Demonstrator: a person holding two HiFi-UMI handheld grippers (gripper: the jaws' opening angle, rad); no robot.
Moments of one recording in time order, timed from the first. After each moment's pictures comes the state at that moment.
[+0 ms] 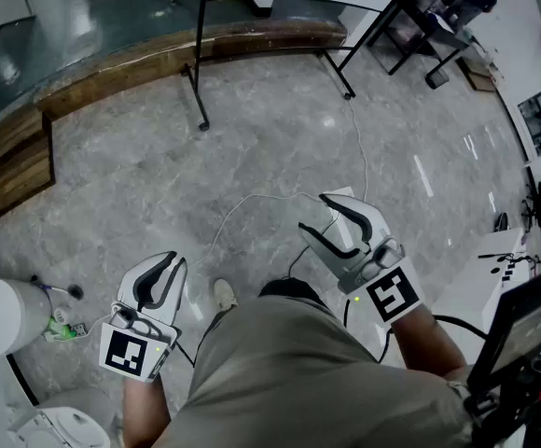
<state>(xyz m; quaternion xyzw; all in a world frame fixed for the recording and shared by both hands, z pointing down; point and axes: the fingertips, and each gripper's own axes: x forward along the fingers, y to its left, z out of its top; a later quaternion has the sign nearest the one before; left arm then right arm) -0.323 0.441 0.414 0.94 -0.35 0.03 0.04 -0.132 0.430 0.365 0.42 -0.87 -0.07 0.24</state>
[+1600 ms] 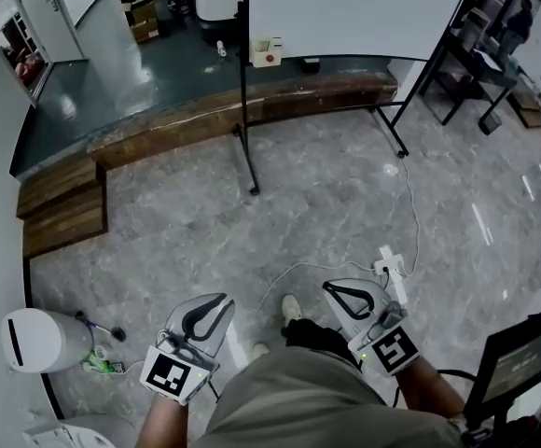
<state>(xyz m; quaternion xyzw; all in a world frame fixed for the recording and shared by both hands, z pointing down) -0.233 0.328 0.407 0.93 -0.34 0.10 0.05 -0.079 0.338 0.402 0.38 -0.91 -0.03 0.19</state>
